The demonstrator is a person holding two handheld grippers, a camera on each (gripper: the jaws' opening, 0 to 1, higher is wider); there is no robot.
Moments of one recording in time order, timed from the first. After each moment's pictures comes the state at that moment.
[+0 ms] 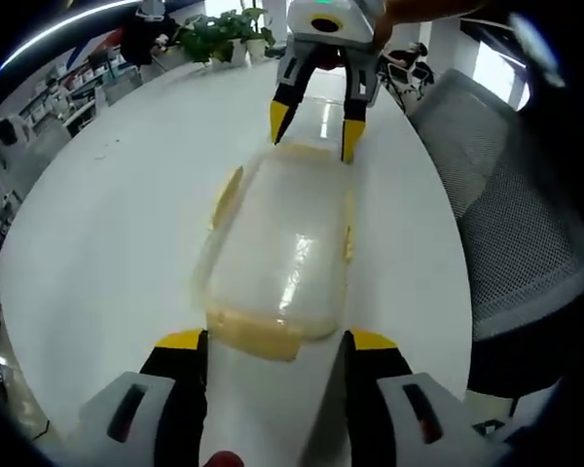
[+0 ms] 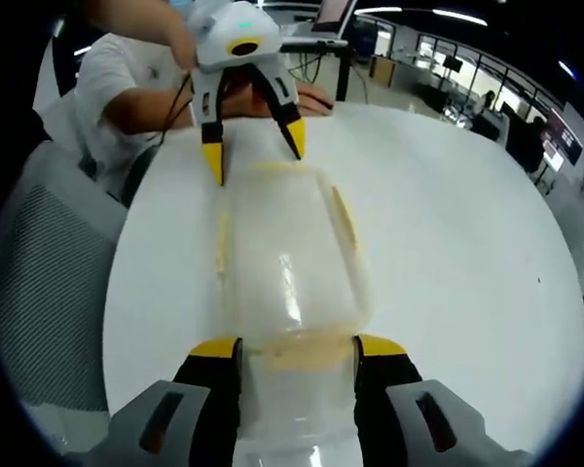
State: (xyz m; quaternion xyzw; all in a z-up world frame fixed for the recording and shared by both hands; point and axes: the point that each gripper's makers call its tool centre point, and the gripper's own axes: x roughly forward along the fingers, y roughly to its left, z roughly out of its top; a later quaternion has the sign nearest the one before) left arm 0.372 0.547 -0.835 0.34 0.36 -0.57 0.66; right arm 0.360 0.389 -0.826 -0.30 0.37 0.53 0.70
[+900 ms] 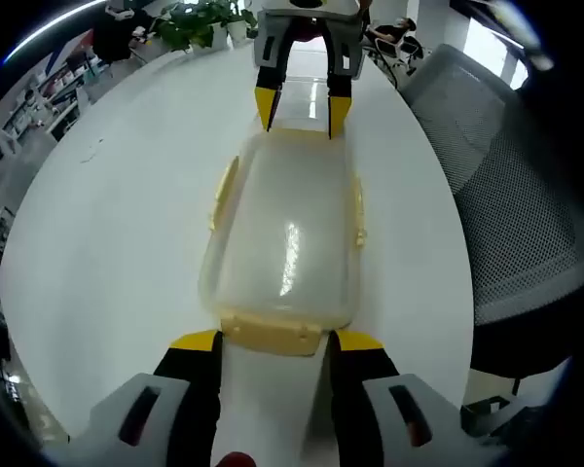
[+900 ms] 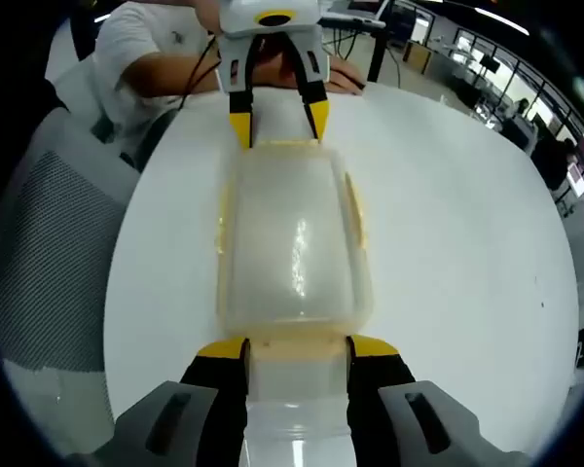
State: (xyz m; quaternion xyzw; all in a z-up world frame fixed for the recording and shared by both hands) left arm 0.370 0.544 -0.836 0.39 0.36 -0.57 0.62; right arm 0.355 0.378 -0.836 -0.37 0.40 0.54 0.63
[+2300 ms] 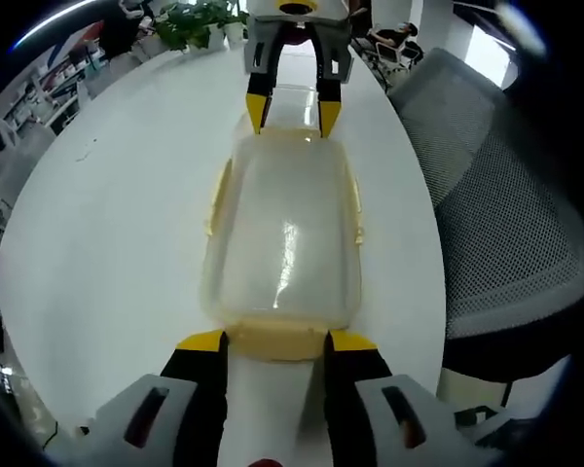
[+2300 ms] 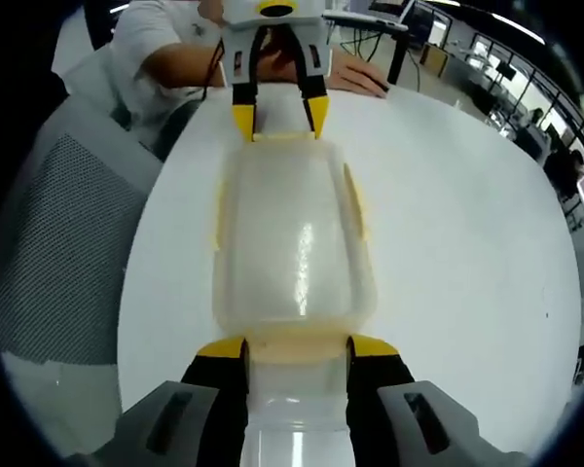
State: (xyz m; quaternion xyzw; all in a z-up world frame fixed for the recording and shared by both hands) left arm 0.340 0.545 -0.824 0.37 0.38 -0.57 0.63; right arm 0.336 0.381 -0.824 -0.37 0.39 0.57 0.62
